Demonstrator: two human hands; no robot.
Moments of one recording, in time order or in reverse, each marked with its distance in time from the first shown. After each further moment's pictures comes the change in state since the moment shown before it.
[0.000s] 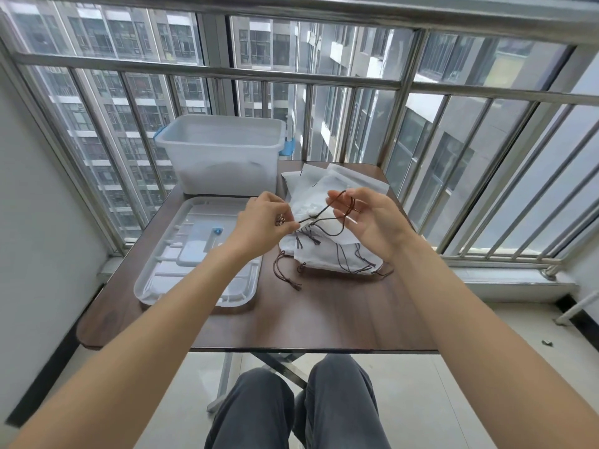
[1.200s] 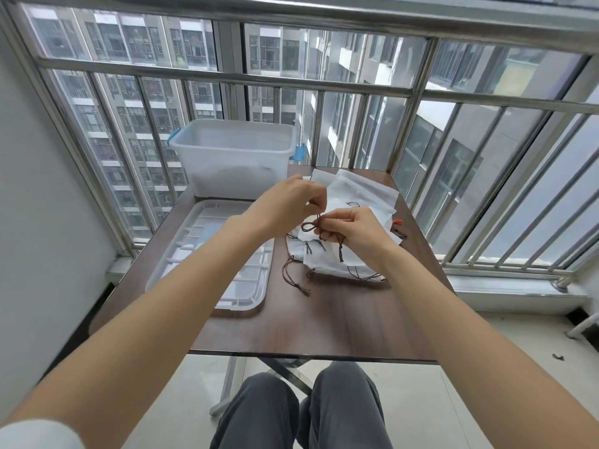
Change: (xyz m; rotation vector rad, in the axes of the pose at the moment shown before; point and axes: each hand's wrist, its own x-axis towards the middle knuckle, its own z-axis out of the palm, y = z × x) left_hand 0.022 0.029 -0.031 0.166 -0.034 0.368; right_hand 0.017 0.032 0.013 -0.519 -0.107 -0.064
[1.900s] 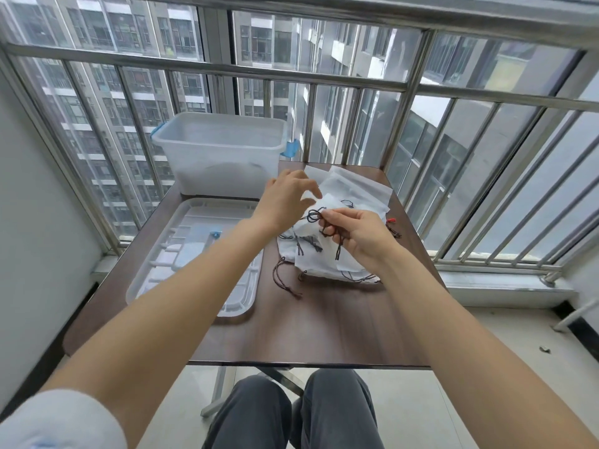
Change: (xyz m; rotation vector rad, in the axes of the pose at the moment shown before) left_hand 0.032 -0.017 0.038 -0.019 0.146 -0.165; right_hand 0.003 0.000 -0.010 0.252 0.111 0.129
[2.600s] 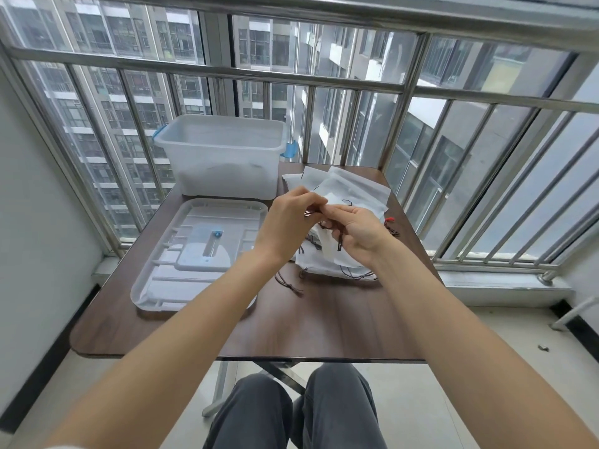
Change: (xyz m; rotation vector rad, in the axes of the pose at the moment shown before) left_hand -0.044 0.023 0.005 -0.309 0.266 0.037; right_hand 0.001 -0.003 0.009 0.017 0.032 0.027
